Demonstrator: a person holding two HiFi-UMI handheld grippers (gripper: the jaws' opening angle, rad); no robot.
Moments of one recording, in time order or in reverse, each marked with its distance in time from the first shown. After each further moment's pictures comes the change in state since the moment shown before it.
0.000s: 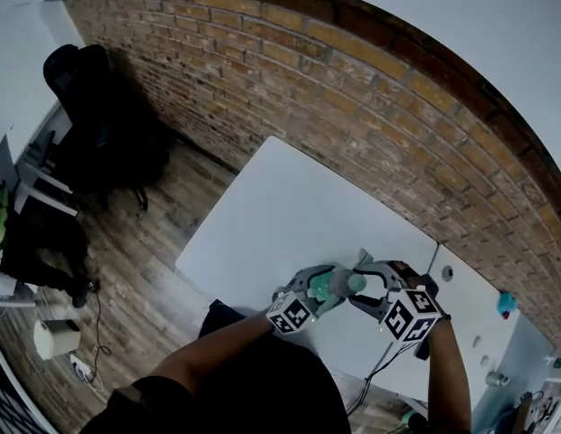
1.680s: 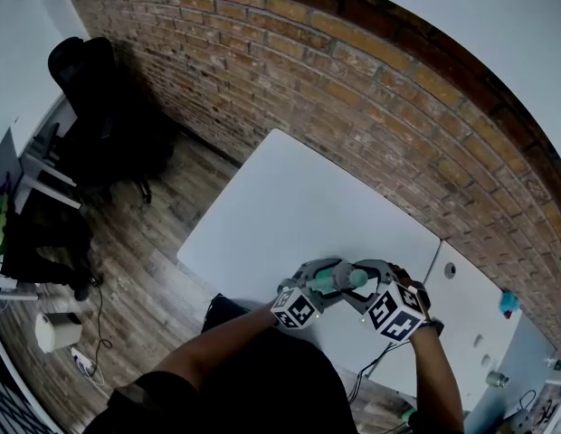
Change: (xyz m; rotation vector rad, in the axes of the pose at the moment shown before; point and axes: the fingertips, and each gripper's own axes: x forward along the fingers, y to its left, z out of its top) left arm 0.006 -0.003 0.011 0.083 -0.052 0.045; right arm 0.016 0.002 0.000 0.301 0.097 -0.054
